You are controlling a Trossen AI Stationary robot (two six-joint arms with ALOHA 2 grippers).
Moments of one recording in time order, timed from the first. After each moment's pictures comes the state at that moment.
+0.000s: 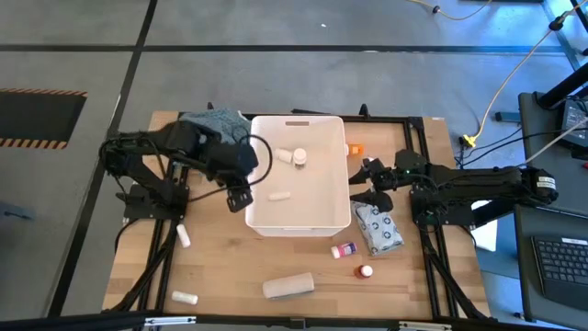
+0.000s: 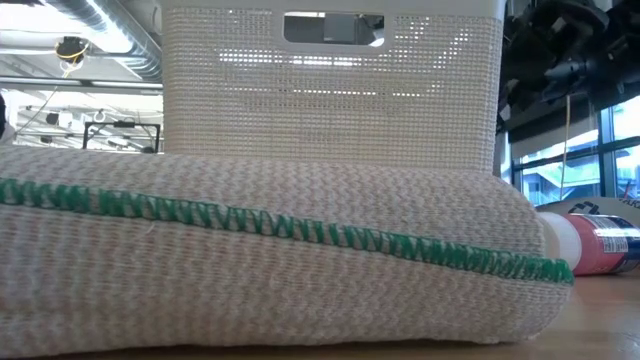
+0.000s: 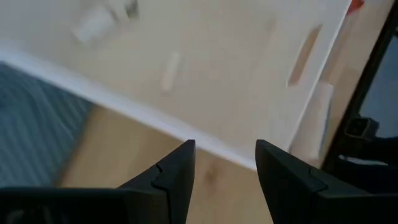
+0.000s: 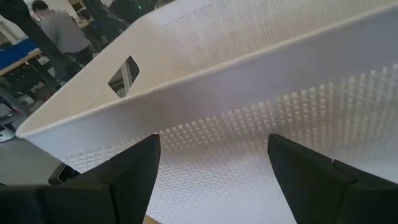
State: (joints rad) left arm -0.14 1.55 1.95 -1.57 -0.07 -0.65; right arm -0.23 0.84 0.28 0.31 -0.42 0.31
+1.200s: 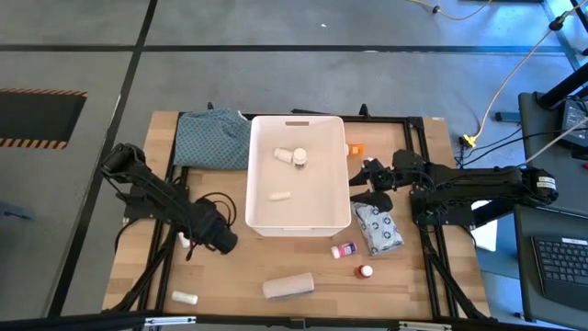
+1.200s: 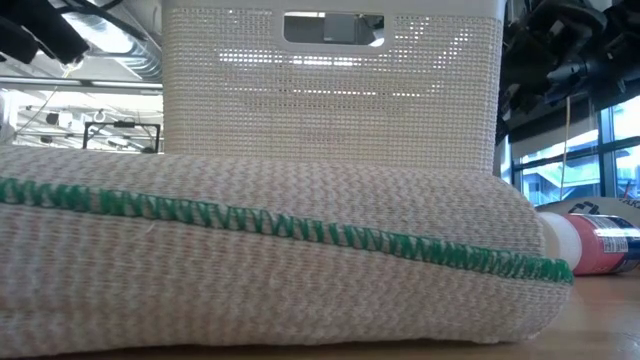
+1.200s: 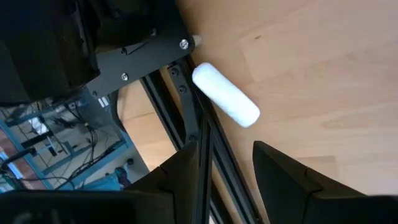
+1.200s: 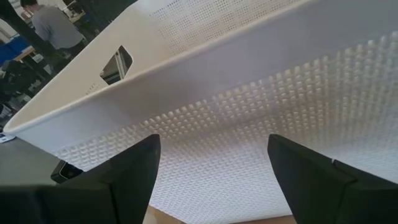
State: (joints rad) left arm -0.56 1.55 1.12 -1.57 0.20 -1.69; right arm -0.23 0.84 0.29 0.25 -0.42 0.34
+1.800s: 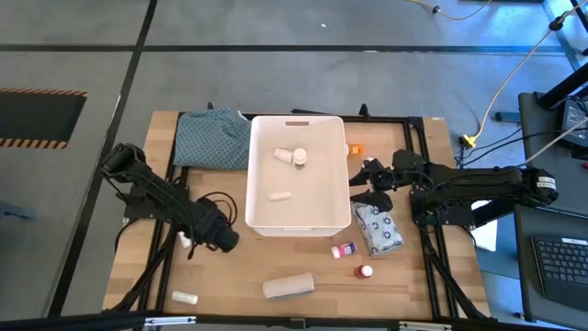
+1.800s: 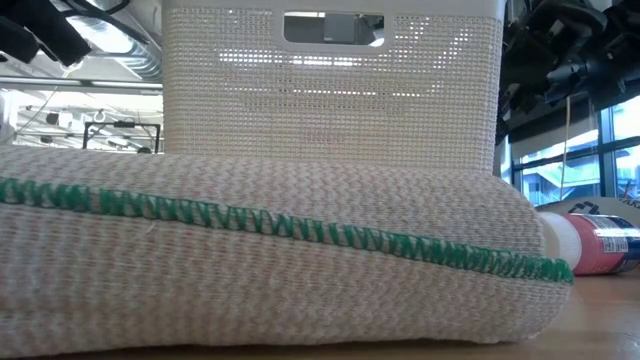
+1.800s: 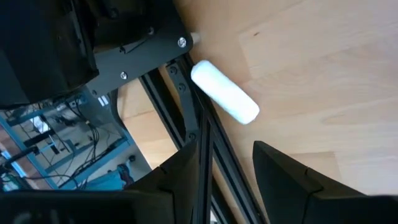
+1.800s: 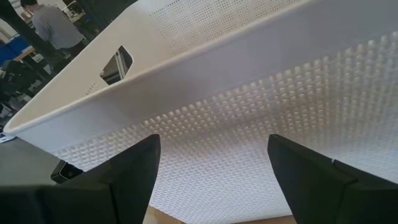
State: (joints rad) left arm -0.54 1.55 1.12 -1.57 0.22 -1.65; right arm -0.23 0.84 0.29 0.25 -0.42 0.34
